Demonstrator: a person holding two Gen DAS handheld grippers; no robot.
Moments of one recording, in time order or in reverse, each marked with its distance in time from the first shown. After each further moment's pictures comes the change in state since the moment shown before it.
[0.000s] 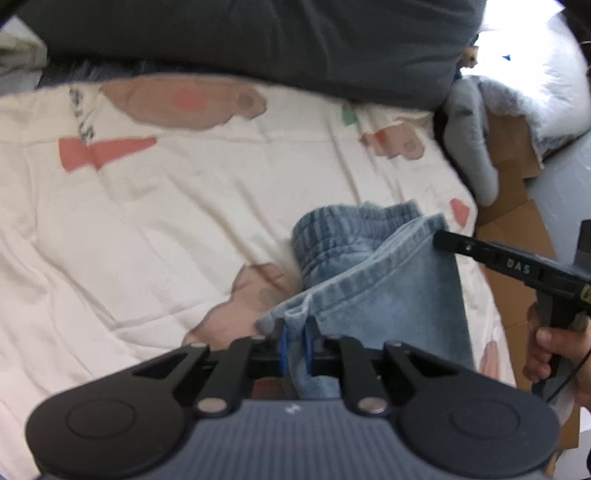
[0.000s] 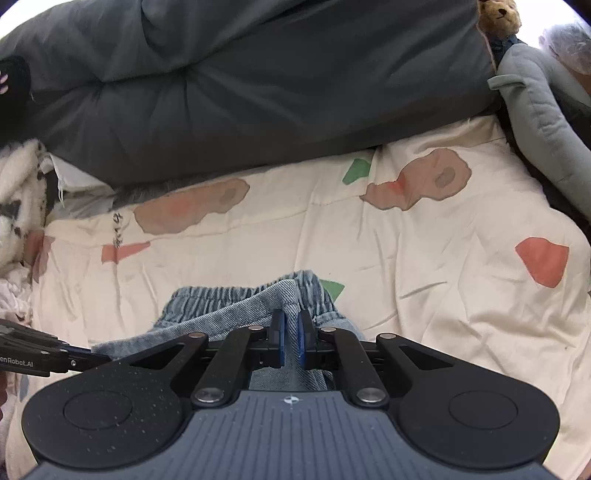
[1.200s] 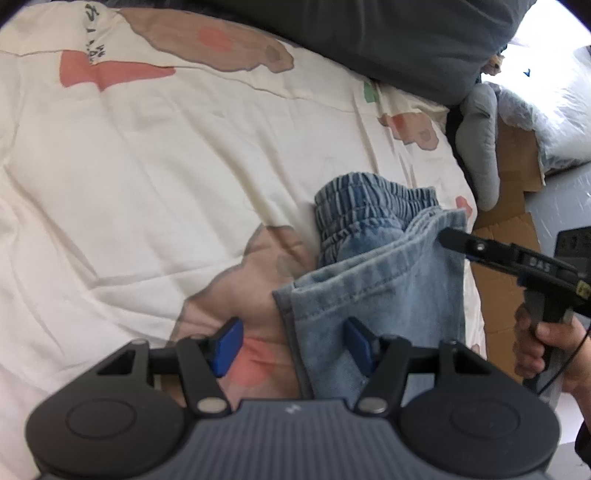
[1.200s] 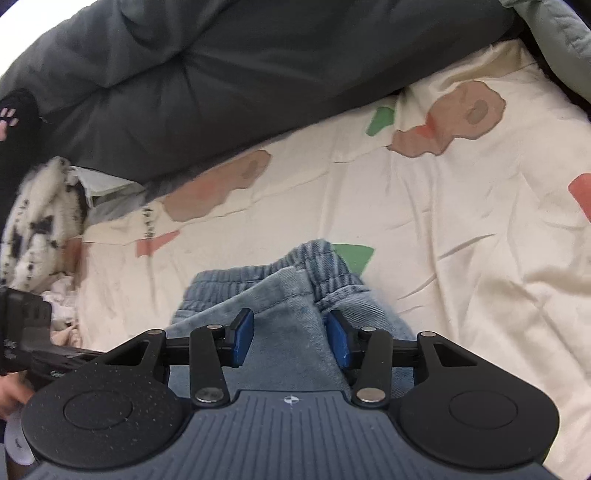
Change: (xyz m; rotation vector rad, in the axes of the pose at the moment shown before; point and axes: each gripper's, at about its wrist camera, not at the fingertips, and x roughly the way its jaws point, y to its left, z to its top) left arm 0.030 0.031 -0.011 -0.097 0.051 -0.110; right arm 0.030 -0.035 0.000 0.145 0.119 0.226
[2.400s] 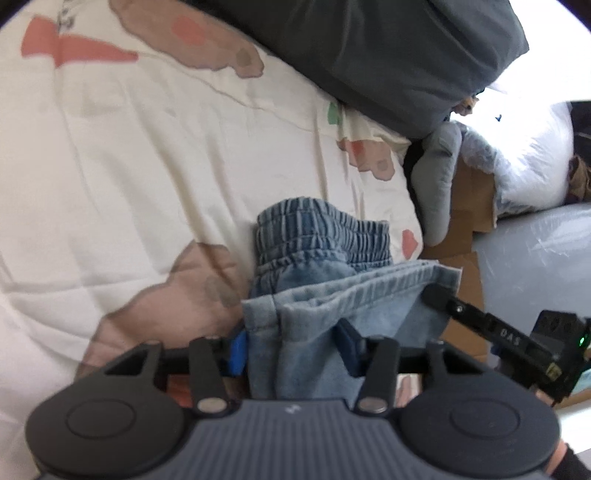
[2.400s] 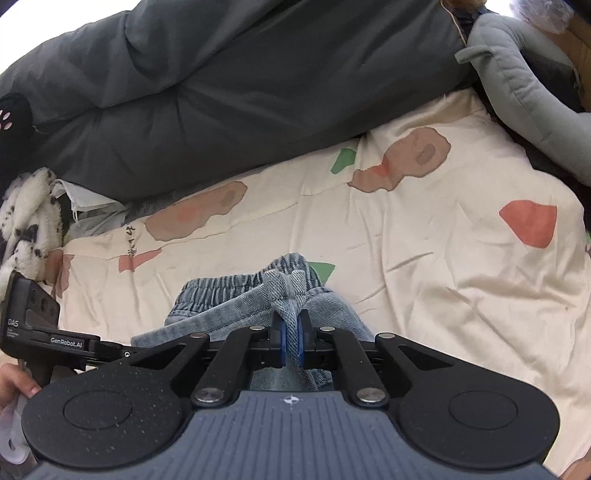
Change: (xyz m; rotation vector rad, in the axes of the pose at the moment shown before) left arm 0.006 -0.010 0.009 -0.093 -0.055 -0.197; right arm -0.057 0.019 -0.019 -0.026 -0.127 -0.146
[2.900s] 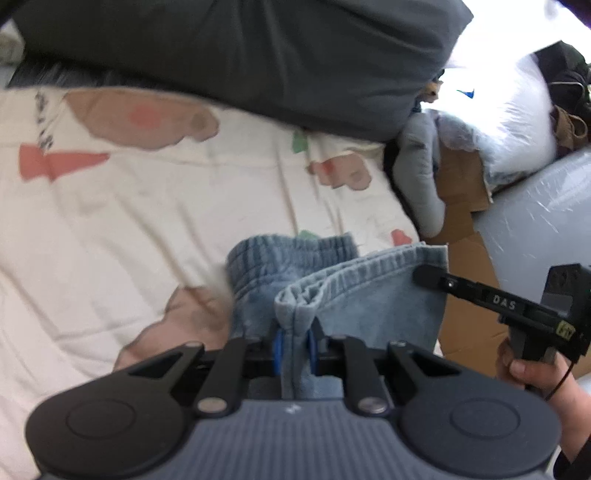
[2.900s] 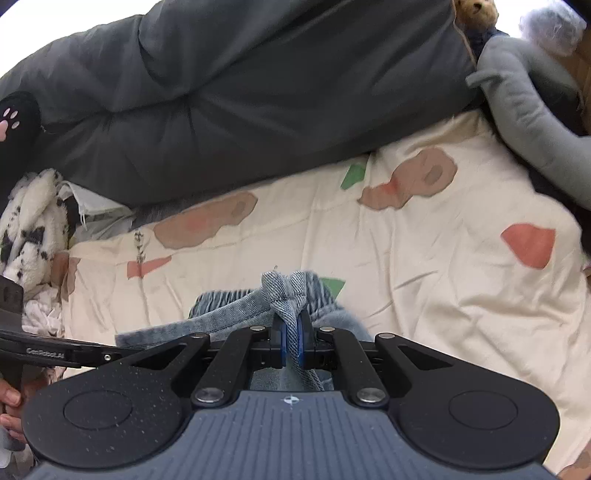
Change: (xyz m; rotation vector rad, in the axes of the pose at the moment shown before) left arm -0.041 -0.060 0.003 0.186 -0.068 0.091; right arm -0.019 0.018 0.016 -0.029 -0.027 -0.019
